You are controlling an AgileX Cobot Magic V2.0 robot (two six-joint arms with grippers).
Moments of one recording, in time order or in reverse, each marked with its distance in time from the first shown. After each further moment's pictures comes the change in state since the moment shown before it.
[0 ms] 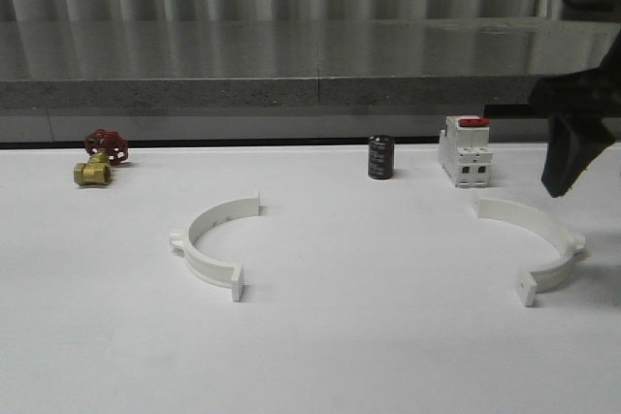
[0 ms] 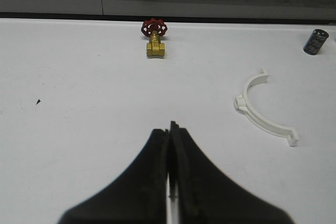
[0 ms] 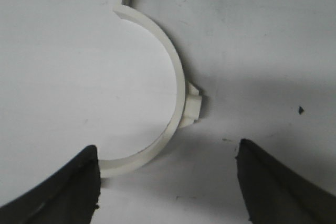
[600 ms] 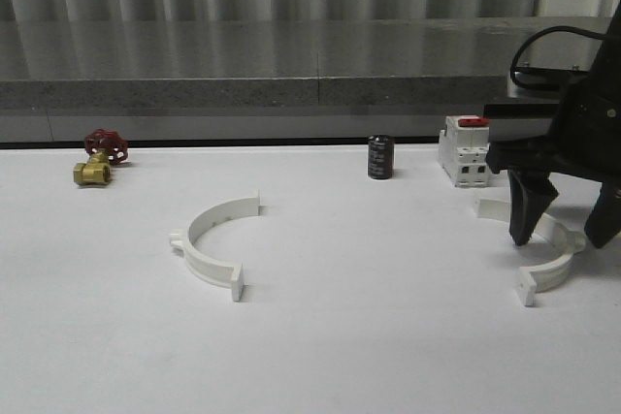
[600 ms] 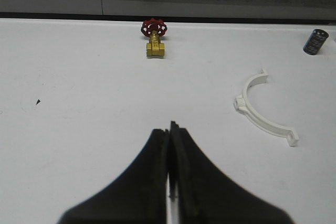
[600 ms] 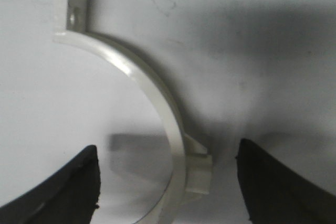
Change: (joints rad) left arm 0.000 0.000 0.000 0.000 0.000 0.000; right arm 0.000 0.250 -0.127 0.006 0.012 0.080
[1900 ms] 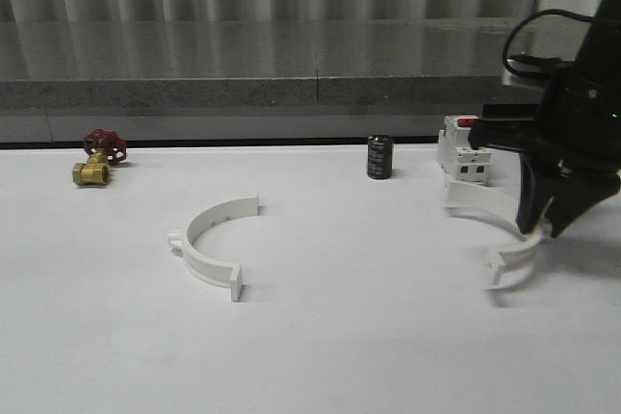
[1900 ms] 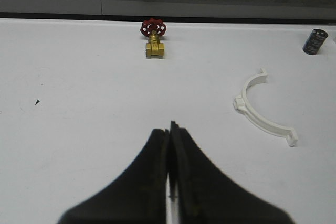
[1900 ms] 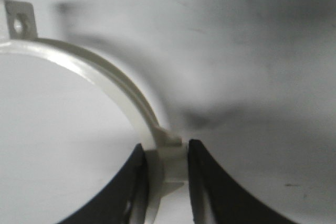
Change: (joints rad) left arm 0.000 0.000 0.000 0.000 0.000 0.000; right arm 0.040 0.000 -0.076 0.061 0.094 0.091
